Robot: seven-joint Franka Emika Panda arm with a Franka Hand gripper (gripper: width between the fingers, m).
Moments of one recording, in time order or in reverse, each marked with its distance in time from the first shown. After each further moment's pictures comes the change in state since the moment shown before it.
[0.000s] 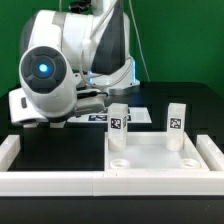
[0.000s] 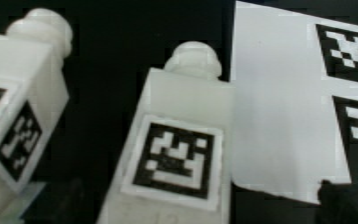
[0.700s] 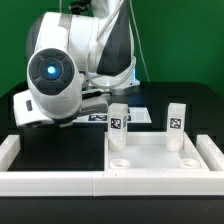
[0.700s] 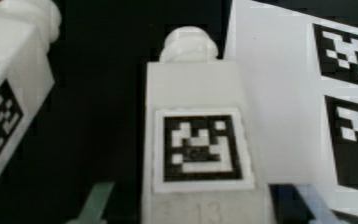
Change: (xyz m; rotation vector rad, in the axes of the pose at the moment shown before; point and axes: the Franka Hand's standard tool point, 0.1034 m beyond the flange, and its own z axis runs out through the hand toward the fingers) arm 0.003 -0.005 -0.002 -0.012 -0.003 -0.043
